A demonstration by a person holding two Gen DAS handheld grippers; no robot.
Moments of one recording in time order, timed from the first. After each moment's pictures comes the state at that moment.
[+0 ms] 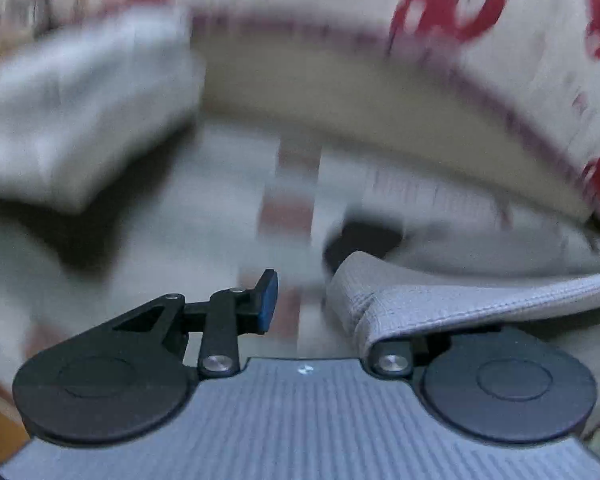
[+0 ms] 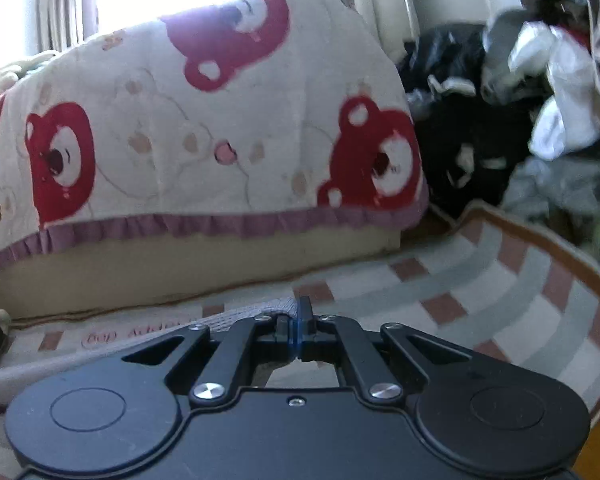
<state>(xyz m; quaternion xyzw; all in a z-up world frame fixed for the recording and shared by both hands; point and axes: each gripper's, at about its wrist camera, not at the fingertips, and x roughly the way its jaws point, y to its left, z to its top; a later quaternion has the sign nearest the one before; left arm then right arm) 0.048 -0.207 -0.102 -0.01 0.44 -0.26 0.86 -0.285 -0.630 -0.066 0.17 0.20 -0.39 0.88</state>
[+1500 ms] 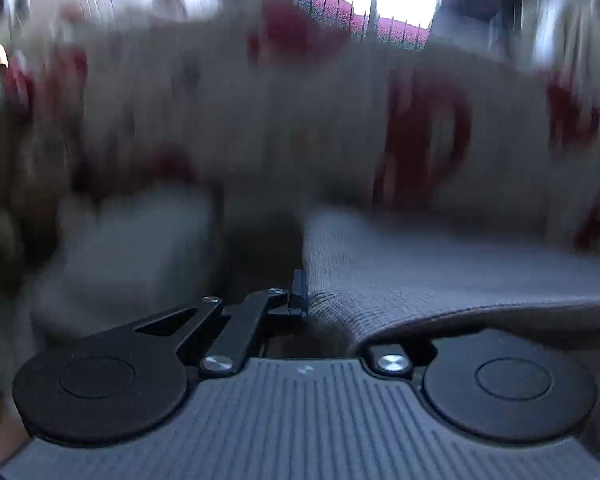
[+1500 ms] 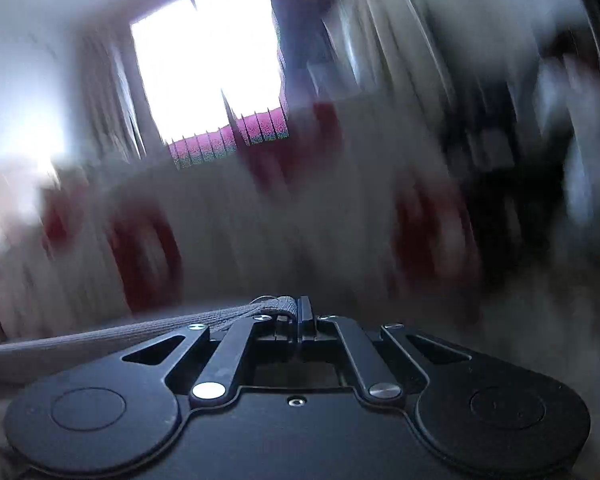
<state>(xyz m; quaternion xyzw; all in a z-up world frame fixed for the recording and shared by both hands) 0.025 -0.180 0.043 0.06 0.30 -0.31 0.90 -0.329 -0.601 -0.023 0.22 0.12 -0.31 0.92</state>
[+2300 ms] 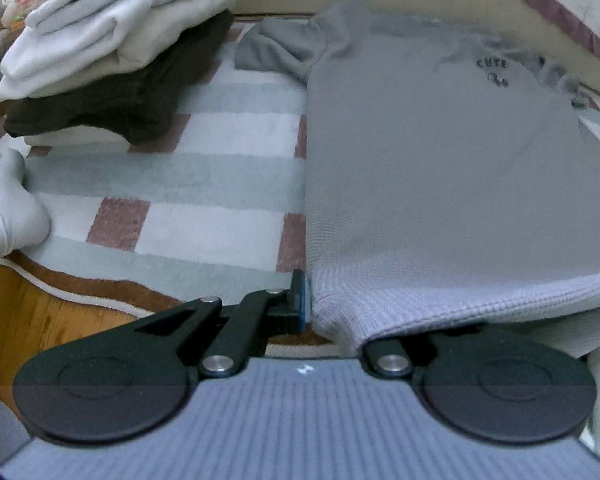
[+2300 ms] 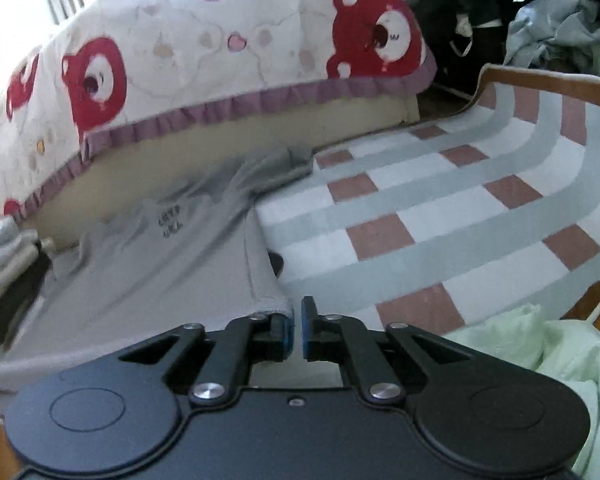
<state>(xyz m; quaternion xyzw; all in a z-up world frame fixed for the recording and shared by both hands) 0.000 -0.156 -0.123 0.17 0.47 -0.29 0.82 -0.376 -0.582 -0.195 0.24 0.25 -0.29 0.89</state>
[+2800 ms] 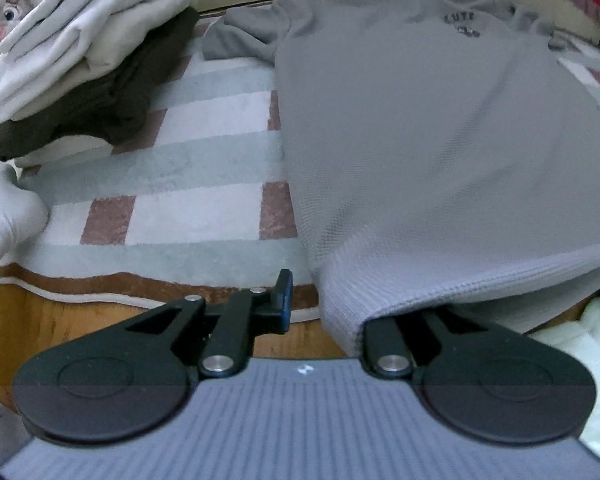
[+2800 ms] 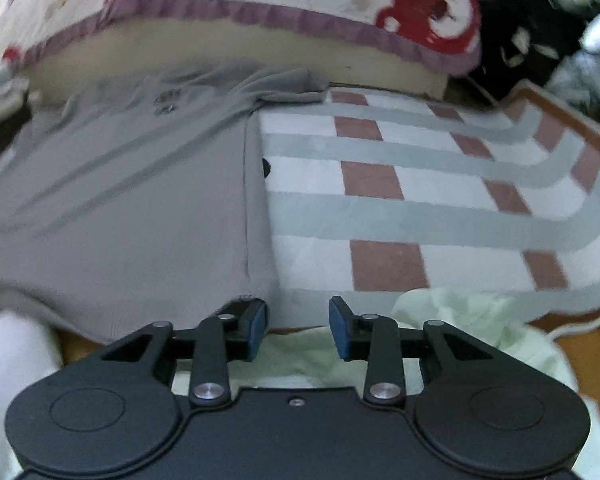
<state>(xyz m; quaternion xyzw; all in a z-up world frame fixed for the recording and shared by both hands) -0.029 -0.155 -0.121 0.22 0.45 -0.31 0.81 -0.367 -0.552 -0.206 0.09 0.39 -0.27 0.88</state>
